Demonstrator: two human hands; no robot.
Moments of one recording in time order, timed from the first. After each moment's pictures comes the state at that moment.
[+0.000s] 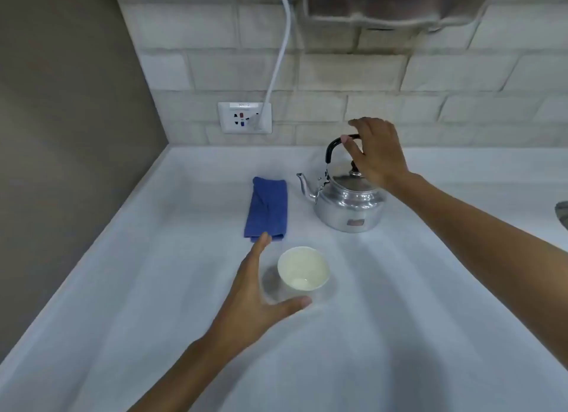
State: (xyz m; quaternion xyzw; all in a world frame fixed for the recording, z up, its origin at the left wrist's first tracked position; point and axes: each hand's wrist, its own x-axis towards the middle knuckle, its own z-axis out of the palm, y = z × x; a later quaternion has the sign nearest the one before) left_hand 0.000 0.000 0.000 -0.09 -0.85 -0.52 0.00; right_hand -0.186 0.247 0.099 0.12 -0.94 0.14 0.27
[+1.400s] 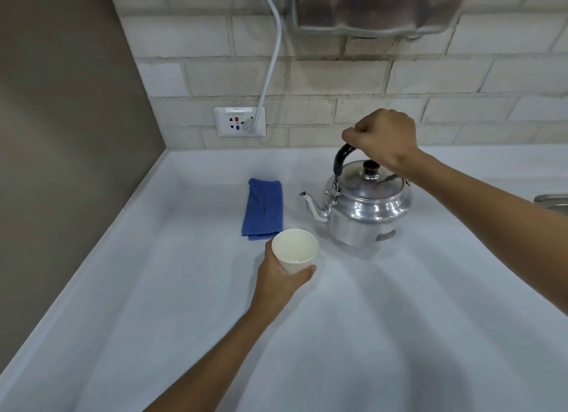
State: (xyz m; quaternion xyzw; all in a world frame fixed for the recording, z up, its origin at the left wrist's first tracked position) left_hand -0.030 0.046 -0.024 0.01 -0.79 -0.62 0.02; right_hand -0.135 0.241 0.159 0.07 -0.94 0.18 0.27
